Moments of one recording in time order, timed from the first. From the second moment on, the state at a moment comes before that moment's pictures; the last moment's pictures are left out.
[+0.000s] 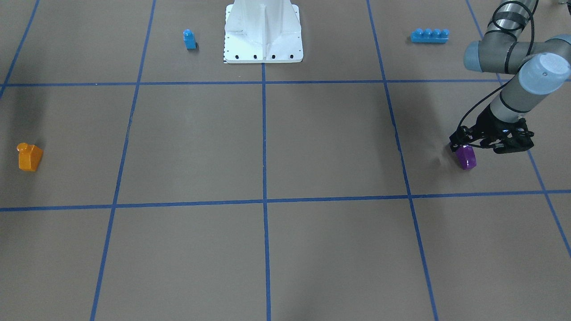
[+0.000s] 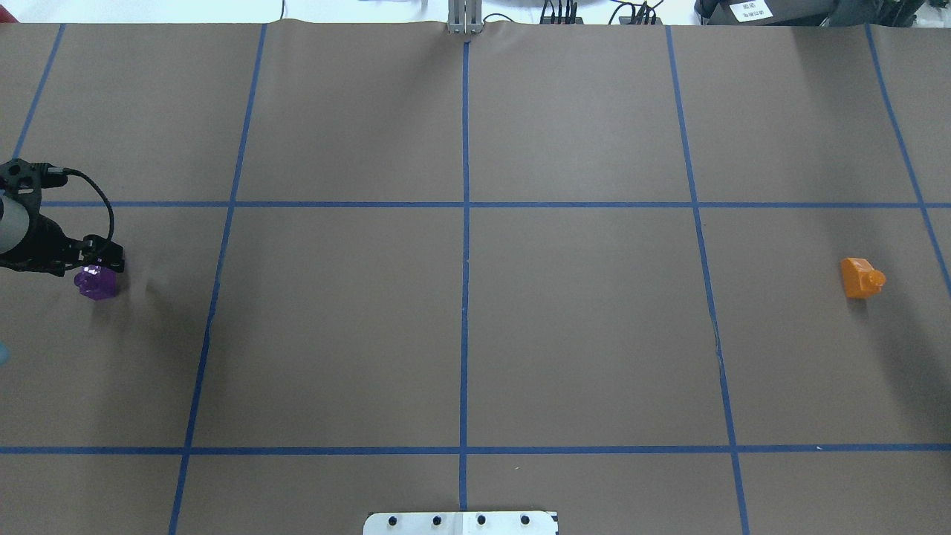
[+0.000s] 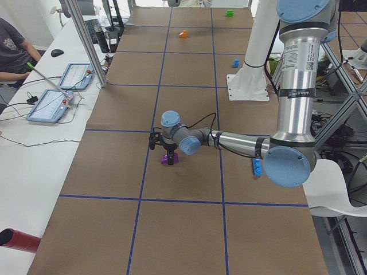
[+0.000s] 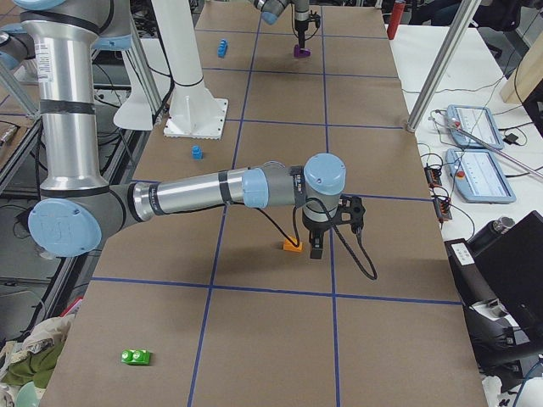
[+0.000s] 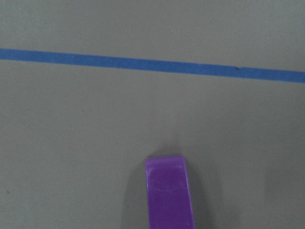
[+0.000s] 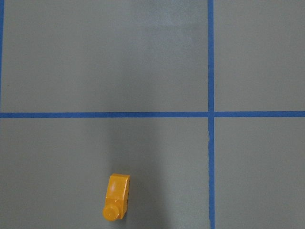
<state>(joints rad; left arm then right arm) -0.92 -1.58 -1.60 -2.12 -2.11 -0.92 1.55 -1.55 1.77 -1.68 2.42 0.12</state>
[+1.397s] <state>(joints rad) -0.77 -1.98 -1.86 -1.64 -1.96 -0.61 1.55 -1.56 1.77 -1.68 2.44 0.11</state>
